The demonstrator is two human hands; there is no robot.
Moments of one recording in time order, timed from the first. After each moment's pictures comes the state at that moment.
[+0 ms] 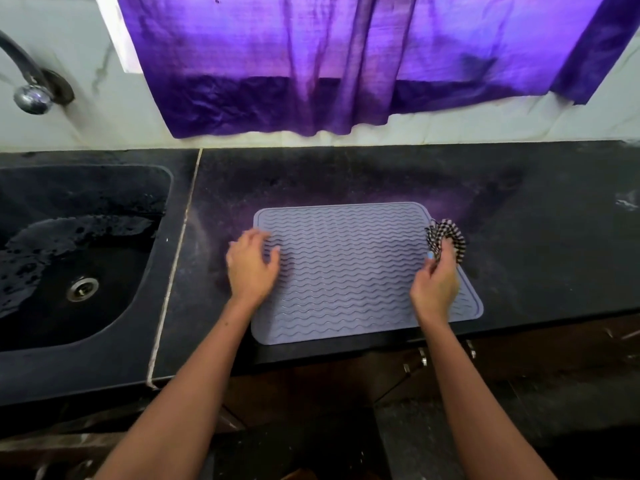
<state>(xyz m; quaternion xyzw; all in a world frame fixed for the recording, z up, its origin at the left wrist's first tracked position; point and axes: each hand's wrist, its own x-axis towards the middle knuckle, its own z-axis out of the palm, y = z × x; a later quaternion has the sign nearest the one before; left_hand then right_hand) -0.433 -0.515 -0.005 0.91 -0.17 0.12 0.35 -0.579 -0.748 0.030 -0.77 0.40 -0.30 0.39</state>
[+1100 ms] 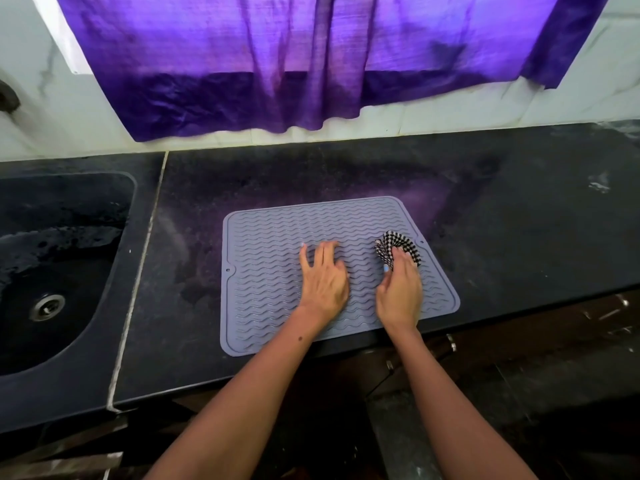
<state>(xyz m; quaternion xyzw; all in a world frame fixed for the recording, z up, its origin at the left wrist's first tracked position) -0.506 -0.650 -0.003 0.92 -0.36 0.03 0.15 -0.581 -0.760 -0.019 -0.89 0.33 -0.23 0.22</state>
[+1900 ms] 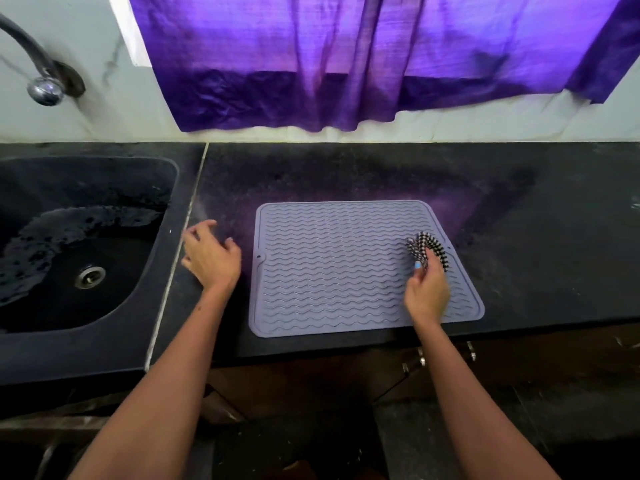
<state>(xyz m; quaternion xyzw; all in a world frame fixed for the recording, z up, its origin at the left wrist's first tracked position) -0.426 -0.488 0.009 0.91 0.10 0.15 0.38 -0.575 -0.765 -0.011 -0.83 0.39 -0.24 0.32</state>
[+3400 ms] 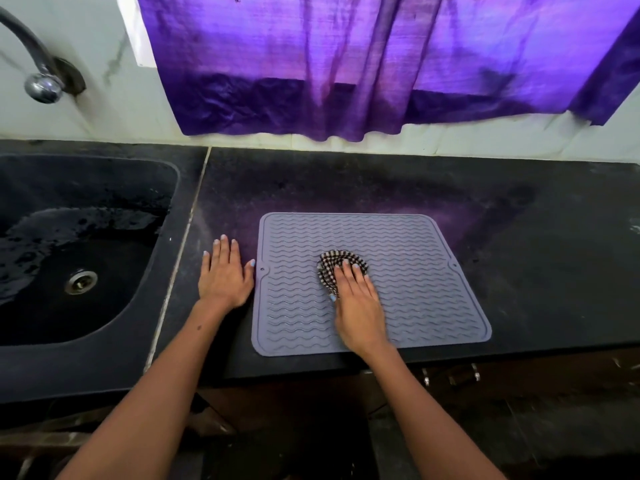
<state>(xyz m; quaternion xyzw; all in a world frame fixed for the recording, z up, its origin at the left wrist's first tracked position) -0.408 -0.475 -0.022 0.99 -0.11 -0.04 0.13 -0.548 -0.676 -0.012 -0.98 0.09 -0.09 0.15</state>
